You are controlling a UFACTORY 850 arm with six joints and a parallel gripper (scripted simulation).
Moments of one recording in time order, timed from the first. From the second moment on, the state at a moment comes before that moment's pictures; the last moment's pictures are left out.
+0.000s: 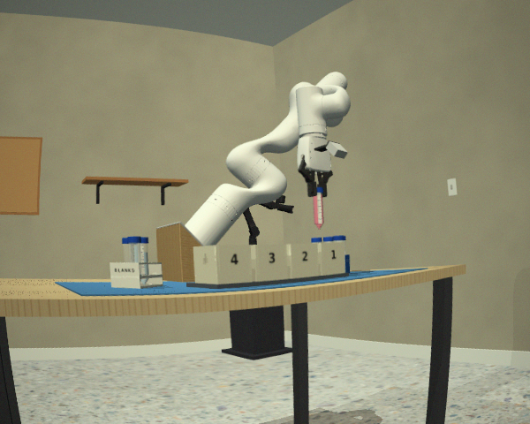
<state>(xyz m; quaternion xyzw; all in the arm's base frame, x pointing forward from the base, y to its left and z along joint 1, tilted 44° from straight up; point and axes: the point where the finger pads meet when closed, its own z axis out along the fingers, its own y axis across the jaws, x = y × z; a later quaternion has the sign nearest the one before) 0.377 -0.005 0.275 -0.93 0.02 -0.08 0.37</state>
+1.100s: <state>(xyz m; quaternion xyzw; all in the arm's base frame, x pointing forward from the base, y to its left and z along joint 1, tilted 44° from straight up) 0.315 0.037 0.300 -0.89 0.26 0.02 0.39</state>
